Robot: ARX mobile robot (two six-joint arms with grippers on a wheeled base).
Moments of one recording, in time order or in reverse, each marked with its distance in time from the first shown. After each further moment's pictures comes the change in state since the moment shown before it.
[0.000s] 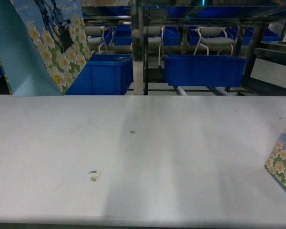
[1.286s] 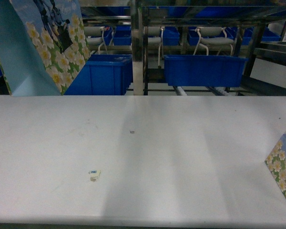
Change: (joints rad) left arm 0.000 0.000 0.000 0.000 0.000 0.000; right arm 0.167 -1.004 -0.507 -0.110 0.456 0.081
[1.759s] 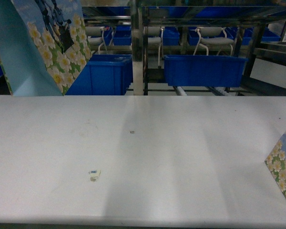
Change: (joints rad) left arm 0.000 0.000 0.000 0.000 0.000 0.000; right arm 0.046 -0.637 -0.053 -0.624 -0.018 0.010
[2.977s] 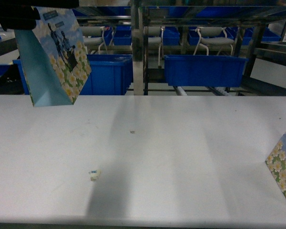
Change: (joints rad) left arm 0.126 0.300 0.033 0.234 0.088 -0.058; right arm 0.003 -0.008 0.000 -0.012 0.006 0.000
